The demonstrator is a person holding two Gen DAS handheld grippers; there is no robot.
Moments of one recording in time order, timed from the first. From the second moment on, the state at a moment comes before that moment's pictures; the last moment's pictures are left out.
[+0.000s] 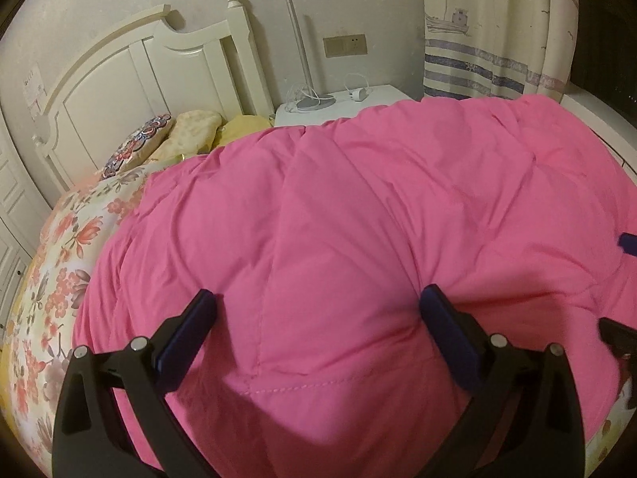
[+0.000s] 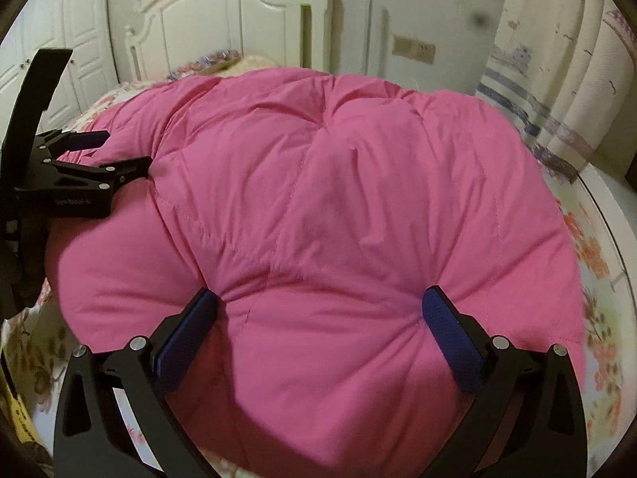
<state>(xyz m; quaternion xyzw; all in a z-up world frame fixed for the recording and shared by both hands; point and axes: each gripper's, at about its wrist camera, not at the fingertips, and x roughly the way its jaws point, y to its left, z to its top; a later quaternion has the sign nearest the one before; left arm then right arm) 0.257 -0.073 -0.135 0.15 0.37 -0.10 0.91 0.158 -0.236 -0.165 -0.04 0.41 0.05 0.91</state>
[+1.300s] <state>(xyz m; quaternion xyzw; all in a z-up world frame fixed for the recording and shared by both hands) 0.353 -0.156 -0.077 0.20 0.39 -0.11 0.89 0.132 -0.187 -0.116 -0.02 0.32 0.14 0.94</state>
